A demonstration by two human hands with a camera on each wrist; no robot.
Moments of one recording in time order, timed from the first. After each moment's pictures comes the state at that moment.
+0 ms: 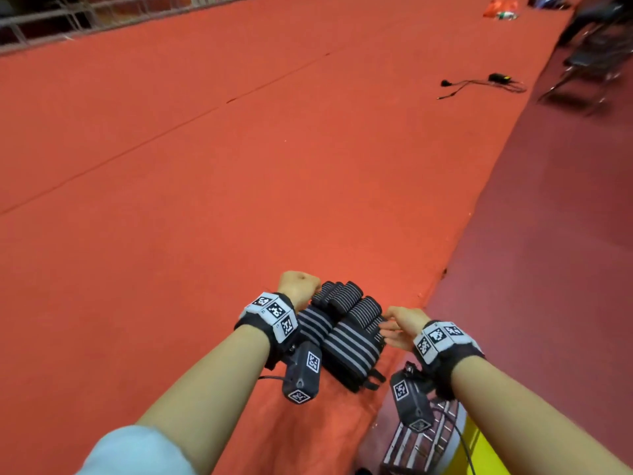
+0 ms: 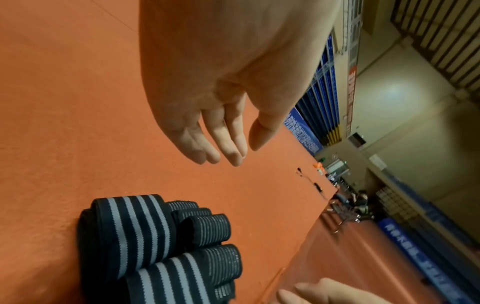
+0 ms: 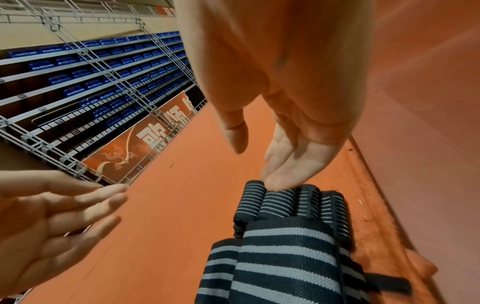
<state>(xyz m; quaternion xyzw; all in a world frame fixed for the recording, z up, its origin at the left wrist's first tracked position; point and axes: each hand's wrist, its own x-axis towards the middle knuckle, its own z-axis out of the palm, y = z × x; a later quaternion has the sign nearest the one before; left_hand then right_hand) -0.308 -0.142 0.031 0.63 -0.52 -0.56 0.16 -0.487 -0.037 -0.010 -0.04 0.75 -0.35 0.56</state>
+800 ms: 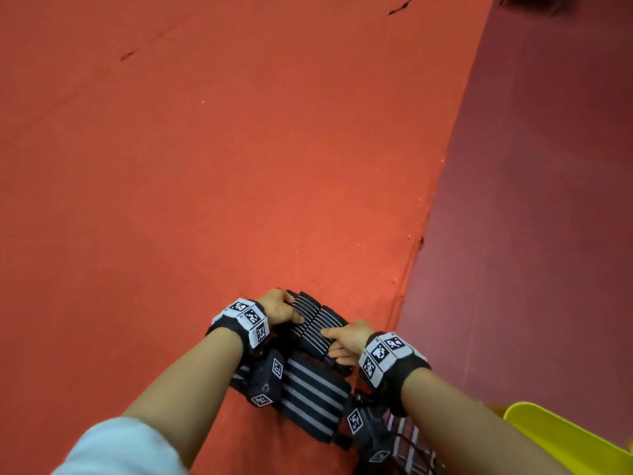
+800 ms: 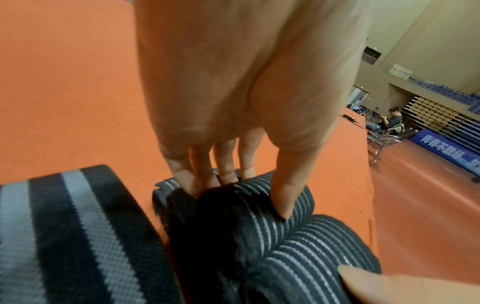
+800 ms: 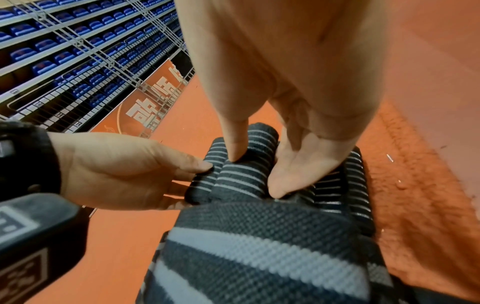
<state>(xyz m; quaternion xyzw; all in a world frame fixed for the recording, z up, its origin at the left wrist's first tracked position) -0.415 -0.241 -0.130 0.55 -0.65 -0.49 -0.20 -0.529 -0.105 -0.139 -0.05 0.74 -0.25 0.62</state>
